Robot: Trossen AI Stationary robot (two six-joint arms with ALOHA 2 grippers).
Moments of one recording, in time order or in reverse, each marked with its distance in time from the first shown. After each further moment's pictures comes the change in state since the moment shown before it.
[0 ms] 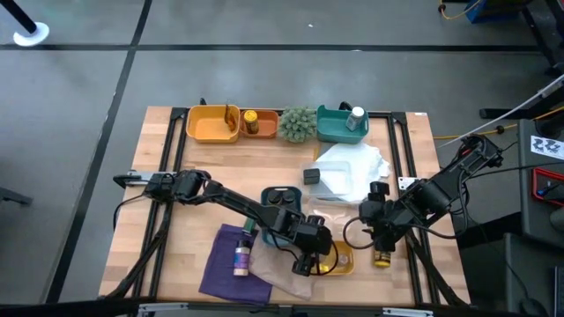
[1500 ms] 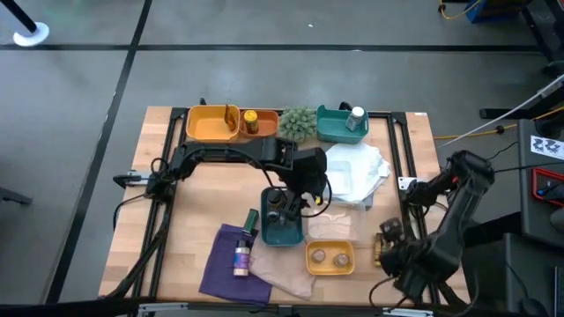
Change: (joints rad) left arm 0.273 -0.148 0.336 -0.594 0.153 0.347; right arm 0.376 0.244 -0.002 -0.180 -0.113 -0.035
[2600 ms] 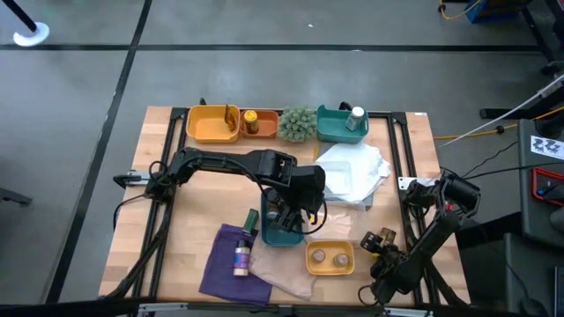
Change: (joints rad) left arm -0.084 0.000 0.000 -0.031 -0.001 0.010; right arm -0.003 0.297 -0.243 0.246 -0.061 -0.540
